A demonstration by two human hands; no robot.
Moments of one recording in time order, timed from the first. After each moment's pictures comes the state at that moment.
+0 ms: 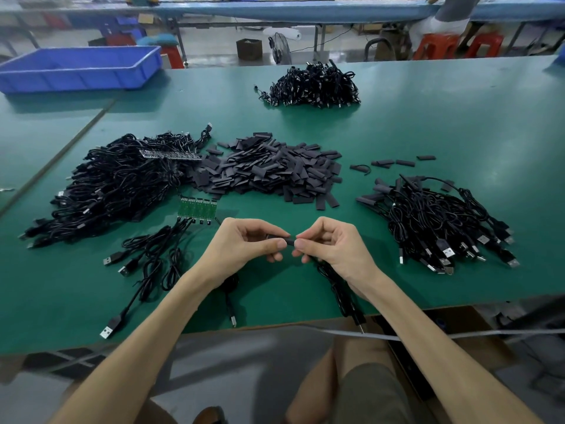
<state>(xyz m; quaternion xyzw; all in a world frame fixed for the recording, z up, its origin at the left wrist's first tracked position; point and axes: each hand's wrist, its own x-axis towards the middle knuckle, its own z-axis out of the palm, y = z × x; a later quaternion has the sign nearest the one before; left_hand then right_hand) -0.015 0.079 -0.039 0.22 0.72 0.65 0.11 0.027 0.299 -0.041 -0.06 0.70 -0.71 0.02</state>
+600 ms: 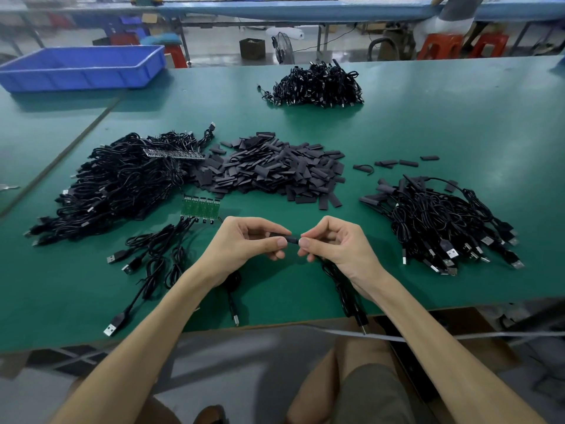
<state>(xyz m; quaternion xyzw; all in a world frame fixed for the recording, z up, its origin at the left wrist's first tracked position) -0.014 0.079 -0.036 0.21 0.71 0.66 0.12 0.029 0.302 -0.041 -0.07 0.68 -0.73 0.02</state>
